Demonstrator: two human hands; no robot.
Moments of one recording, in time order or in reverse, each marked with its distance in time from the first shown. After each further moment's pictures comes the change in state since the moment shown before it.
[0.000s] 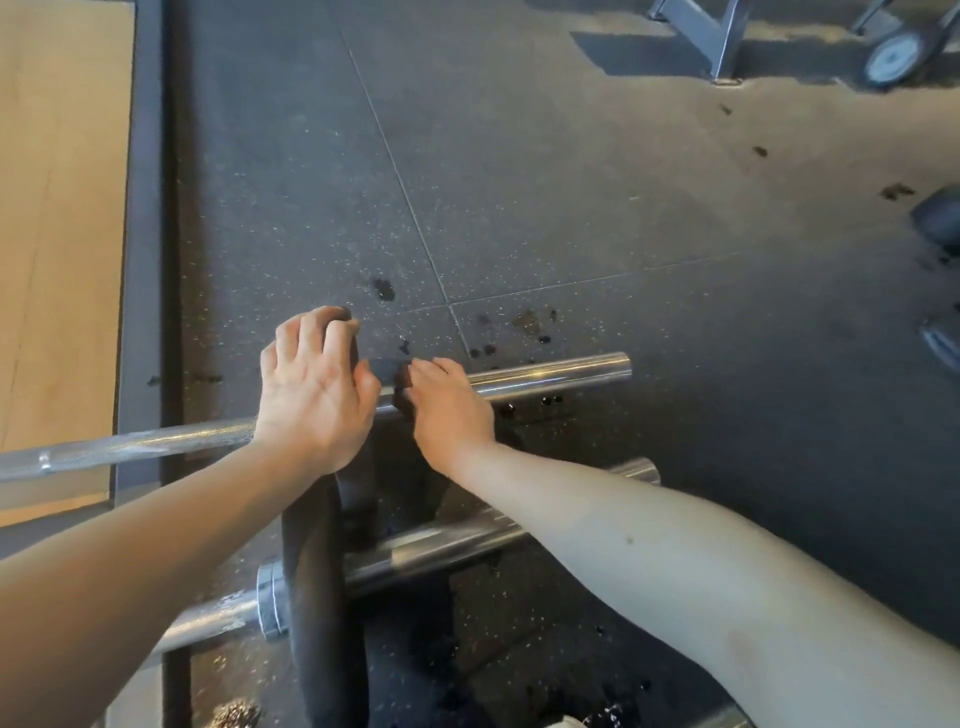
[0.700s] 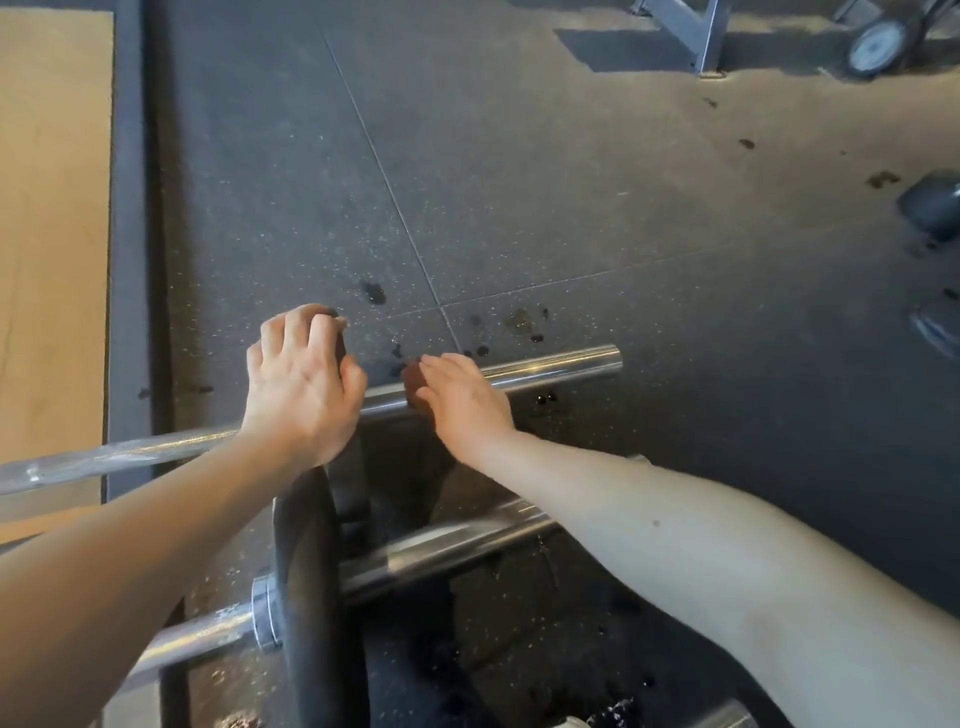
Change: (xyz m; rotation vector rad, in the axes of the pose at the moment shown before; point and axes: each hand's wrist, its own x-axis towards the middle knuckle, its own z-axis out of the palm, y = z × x) left_hand 0.013 -0.003 -0.002 -0.031 -0.017 -0.018; right_hand 0.003 0.029 -0.015 0.049 0.011 -0.034
